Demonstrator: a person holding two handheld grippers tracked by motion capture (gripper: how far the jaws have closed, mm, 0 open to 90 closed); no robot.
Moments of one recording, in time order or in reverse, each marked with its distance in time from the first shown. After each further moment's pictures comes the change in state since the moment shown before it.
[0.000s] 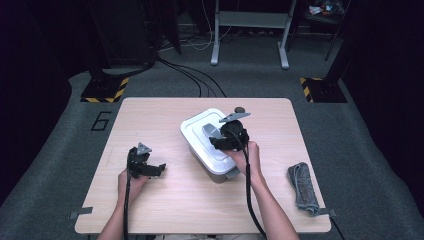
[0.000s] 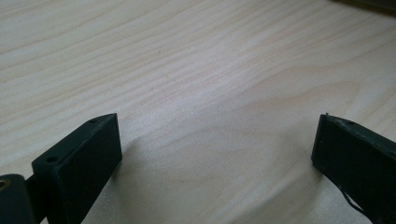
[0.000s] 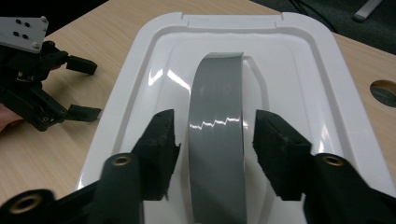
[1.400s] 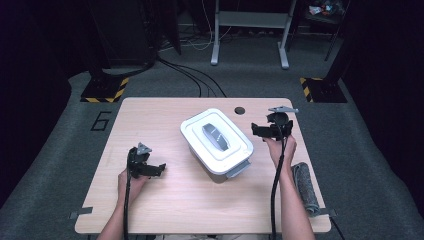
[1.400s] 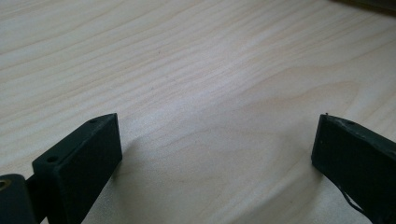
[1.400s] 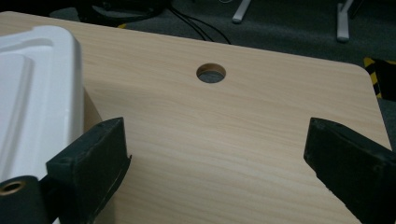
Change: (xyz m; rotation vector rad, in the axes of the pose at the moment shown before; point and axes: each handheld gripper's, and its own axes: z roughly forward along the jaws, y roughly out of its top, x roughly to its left) left arm 0.000 0.000 0.000 0.000 0.001 0.001; right arm -0.124 -0.043 -0.029 -0.102 -0.346 0.251
